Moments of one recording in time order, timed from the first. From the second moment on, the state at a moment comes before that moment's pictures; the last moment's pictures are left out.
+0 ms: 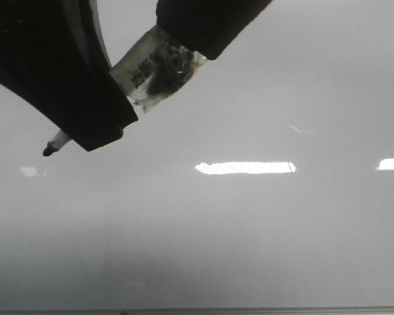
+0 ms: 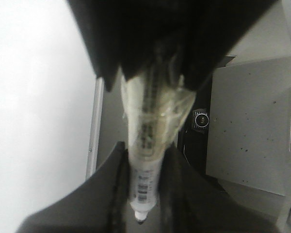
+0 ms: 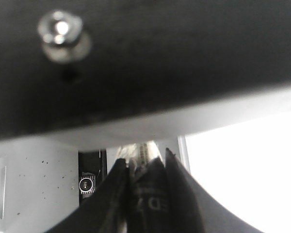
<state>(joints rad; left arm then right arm) -0.81 1.32 -1.12 -0.26 1.05 0.77 0.78 1.26 -1.15 0.43 0.91 -0.82</state>
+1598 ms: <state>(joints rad) -0.39 0.99 -0.98 -0.26 0.85 0.49 0.21 1.02 -0.76 0.48 0.30 -0.34</state>
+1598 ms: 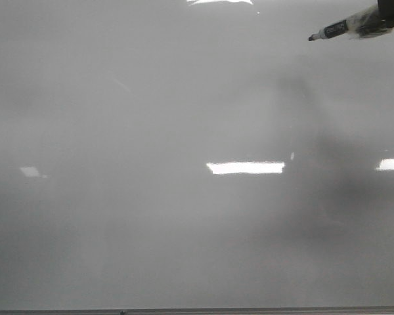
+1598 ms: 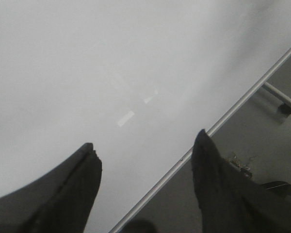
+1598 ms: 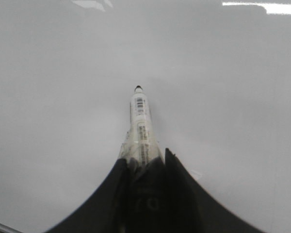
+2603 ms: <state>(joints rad) -0.39 0.99 -0.98 -0.26 0.85 0.49 0.19 1.33 -0.93 0.43 0.51 -0.41</state>
